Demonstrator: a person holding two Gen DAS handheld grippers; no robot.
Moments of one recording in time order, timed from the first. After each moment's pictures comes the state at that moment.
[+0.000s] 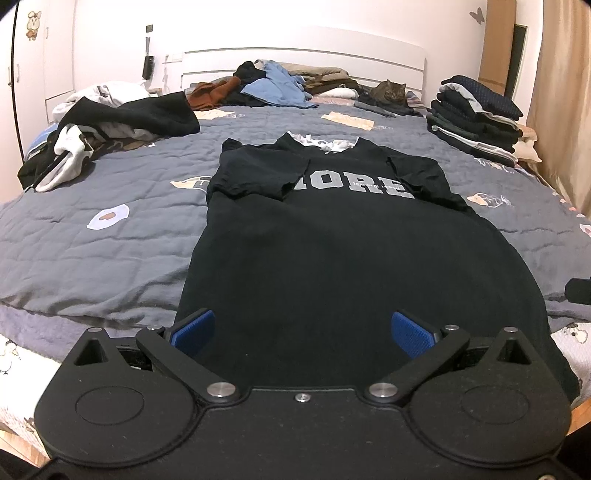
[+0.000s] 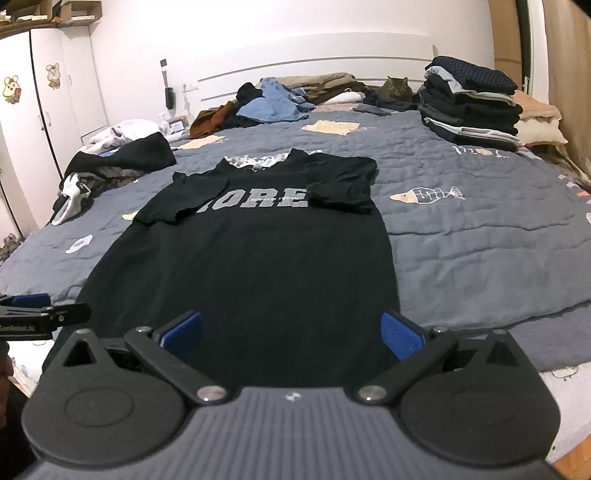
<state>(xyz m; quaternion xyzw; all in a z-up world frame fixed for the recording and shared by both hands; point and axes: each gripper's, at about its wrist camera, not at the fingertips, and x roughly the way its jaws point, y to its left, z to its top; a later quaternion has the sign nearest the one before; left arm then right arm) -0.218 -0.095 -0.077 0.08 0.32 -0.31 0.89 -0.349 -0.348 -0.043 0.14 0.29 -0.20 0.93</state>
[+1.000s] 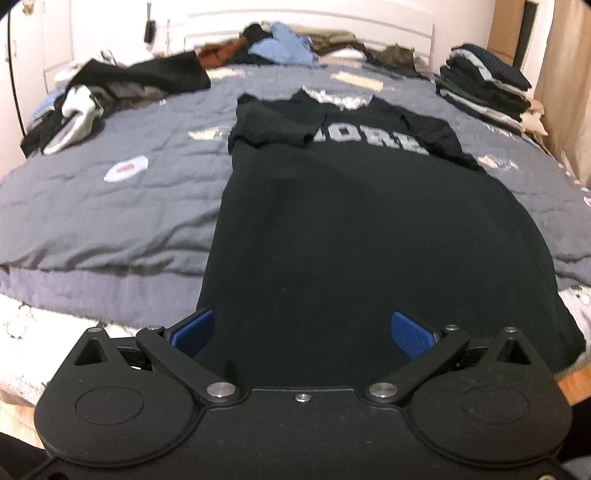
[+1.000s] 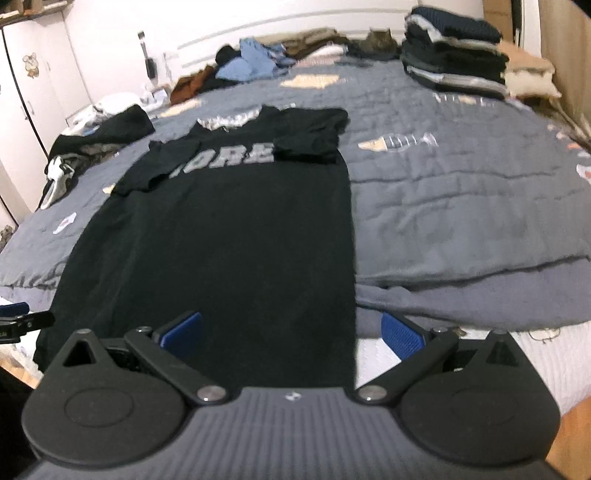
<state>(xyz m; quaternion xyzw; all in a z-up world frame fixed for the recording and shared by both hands) -0.215 -0.057 -0.088 0.10 0.39 -0.31 0.86 -0.377 -0.396 -0.053 0.18 0.37 -0.19 0.89</state>
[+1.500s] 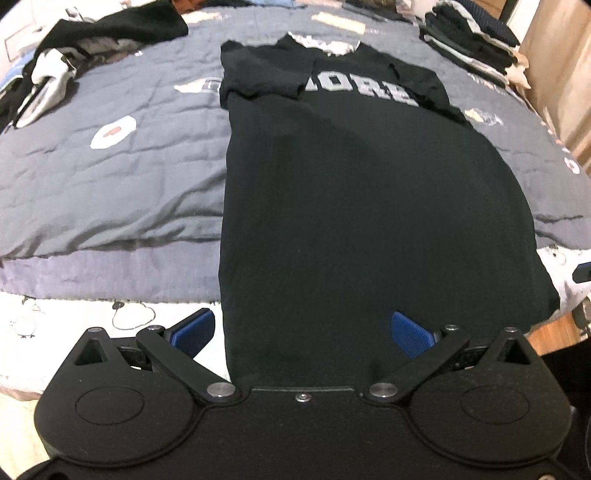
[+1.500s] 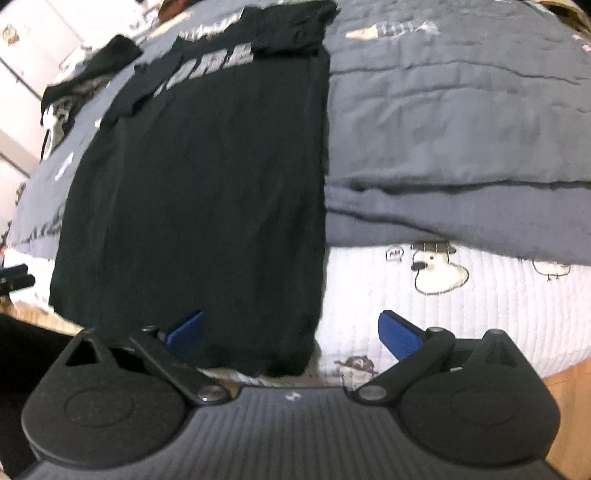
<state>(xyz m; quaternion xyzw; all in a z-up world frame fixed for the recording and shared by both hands) -0.185 -0.036 -0.072 0.13 0.49 -0.34 0.79 -0.387 -0.439 -0.080 0.26 0.51 -0.11 0.81</state>
